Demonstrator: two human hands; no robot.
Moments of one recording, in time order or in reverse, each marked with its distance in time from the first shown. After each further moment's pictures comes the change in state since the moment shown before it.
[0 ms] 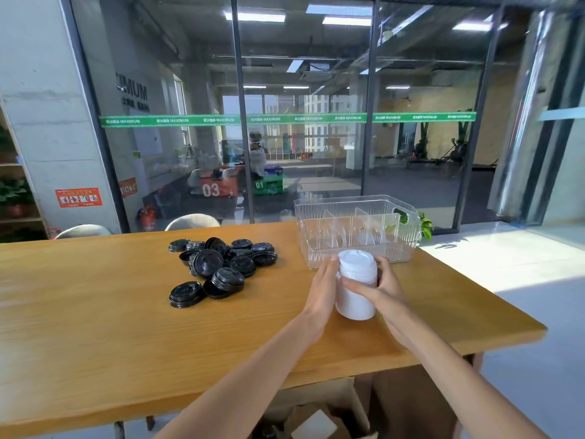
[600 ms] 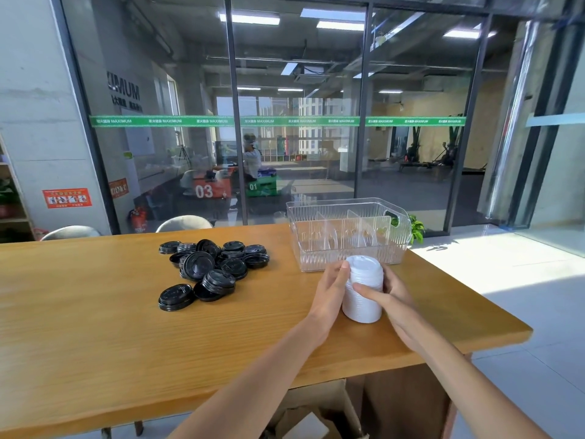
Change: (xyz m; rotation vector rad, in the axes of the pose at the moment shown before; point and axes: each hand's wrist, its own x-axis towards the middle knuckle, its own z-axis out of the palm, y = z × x) left_hand 0.013 -0.018 0.024 0.016 -0.046 0.015; right_hand -0.005 0.000 -0.037 0.026 -0.071 0.017
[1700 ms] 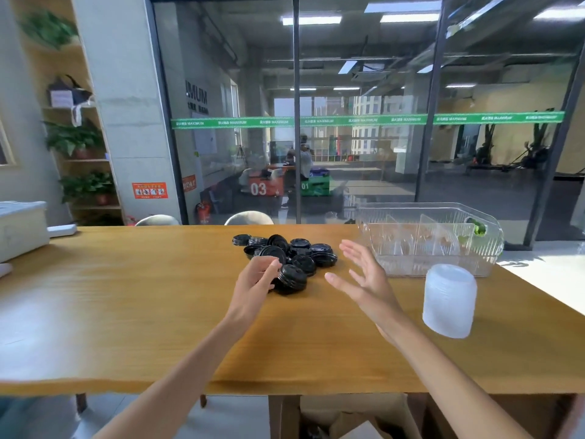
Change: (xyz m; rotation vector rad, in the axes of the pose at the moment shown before) left_hand -0.090 0.023 -0.269 0.275 0.424 0.251; right_hand -0.007 -0.048 0.186 -0.085 -0.228 -0.212
